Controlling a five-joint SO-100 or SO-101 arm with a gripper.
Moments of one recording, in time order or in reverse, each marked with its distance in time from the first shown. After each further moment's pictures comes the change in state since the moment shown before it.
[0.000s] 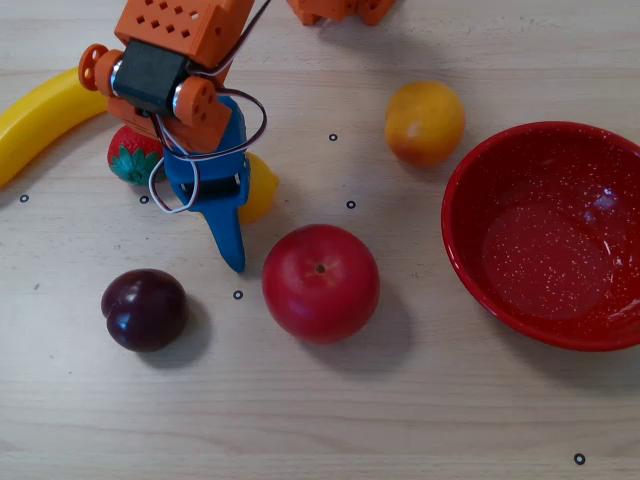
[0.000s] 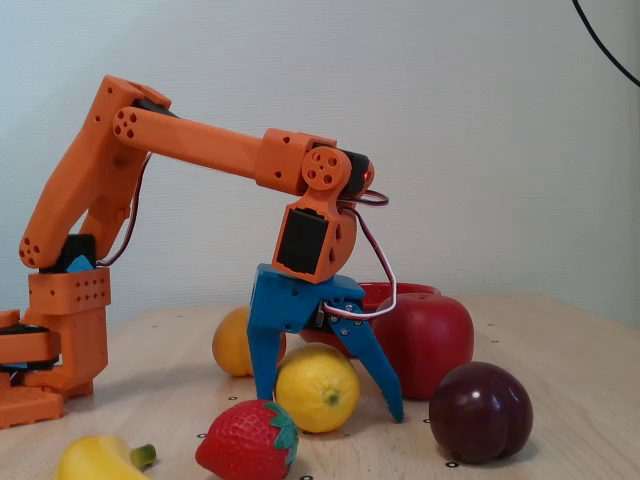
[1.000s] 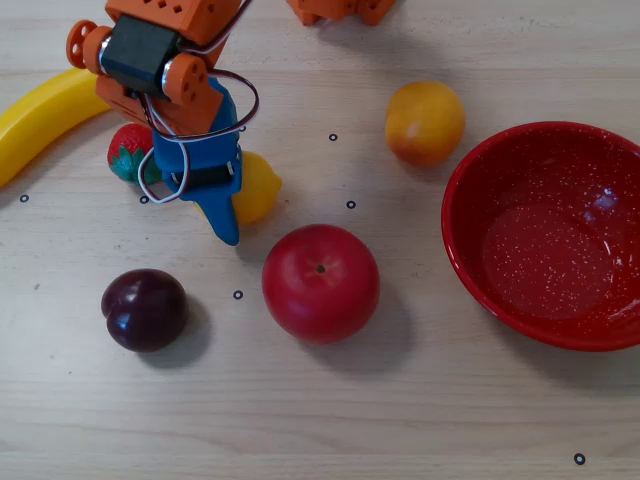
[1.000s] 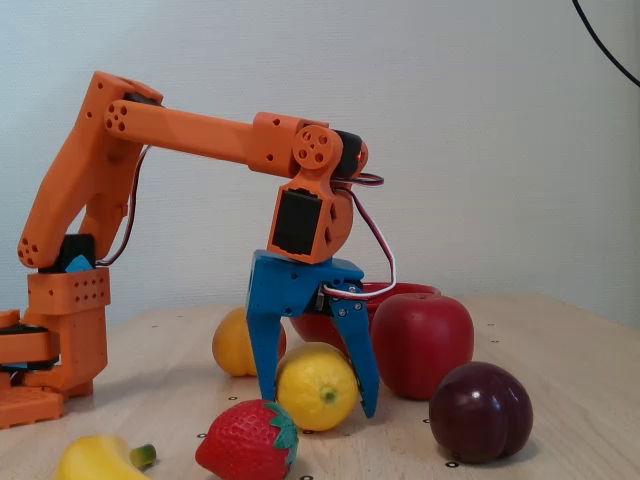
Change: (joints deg) arm -1.0 2.5 0.0 0.0 2.5
